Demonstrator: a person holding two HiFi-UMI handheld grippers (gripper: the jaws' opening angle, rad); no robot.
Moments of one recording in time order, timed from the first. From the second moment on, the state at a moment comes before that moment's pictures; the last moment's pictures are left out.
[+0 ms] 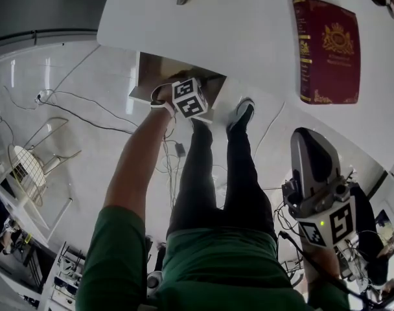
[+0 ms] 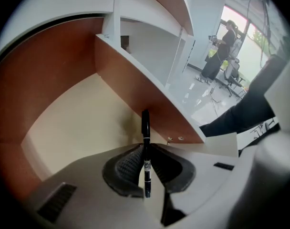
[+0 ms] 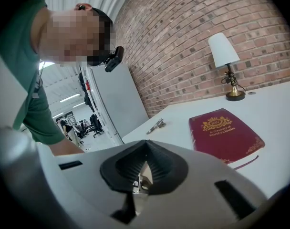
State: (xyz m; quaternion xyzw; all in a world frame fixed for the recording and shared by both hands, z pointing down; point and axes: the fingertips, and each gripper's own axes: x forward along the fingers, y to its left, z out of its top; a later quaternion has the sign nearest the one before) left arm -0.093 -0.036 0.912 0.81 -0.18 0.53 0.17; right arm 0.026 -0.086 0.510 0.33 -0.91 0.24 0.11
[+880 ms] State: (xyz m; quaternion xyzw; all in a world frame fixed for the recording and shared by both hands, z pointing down) left arm -0.086 -0.041 0.959 0.79 -0.14 0.57 0.18; right arm 0.033 -0.086 0.548 0.33 -0.90 0.25 0.14
